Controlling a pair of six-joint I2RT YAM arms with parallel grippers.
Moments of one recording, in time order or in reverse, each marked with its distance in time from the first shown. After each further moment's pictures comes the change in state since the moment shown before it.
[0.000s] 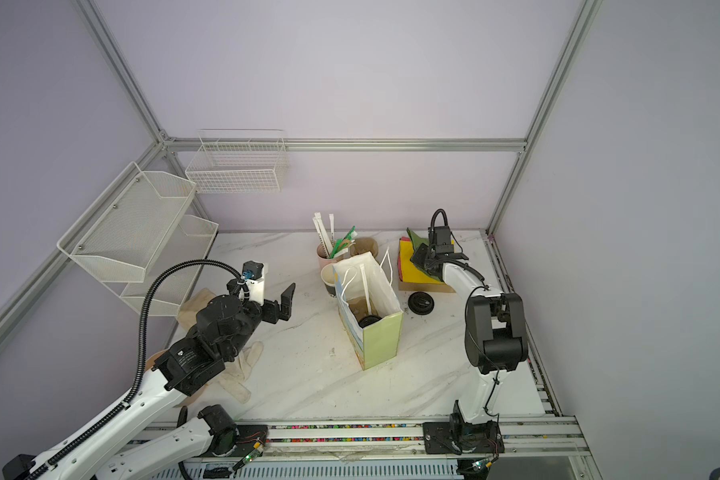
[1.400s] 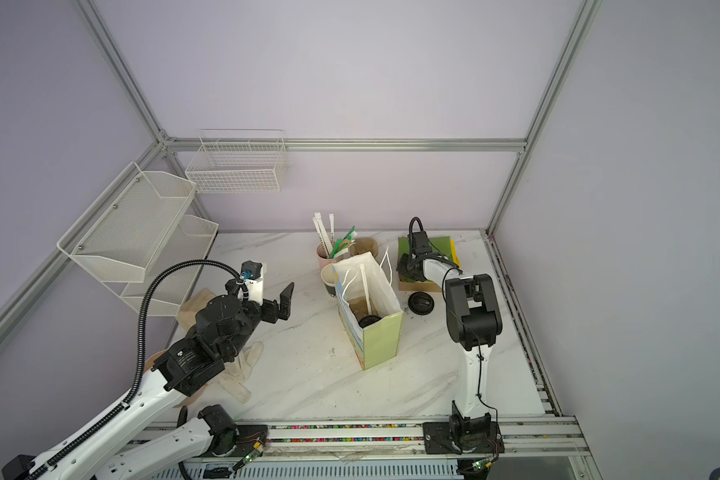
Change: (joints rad) left arm 0.000 -0.002 0.000 0.000 -0.018 0.000; right arm 0.081 0.296 0.148 -0.060 0.036 -0.109
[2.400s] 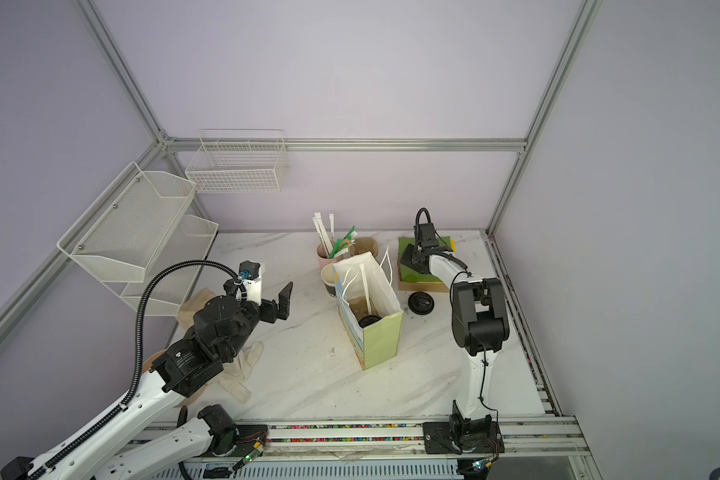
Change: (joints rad) left arm 0.000 -0.011 0.000 0.000 -0.008 0.000; right arm -0.024 -0.073 0.026 -0.024 -0.022 0.039
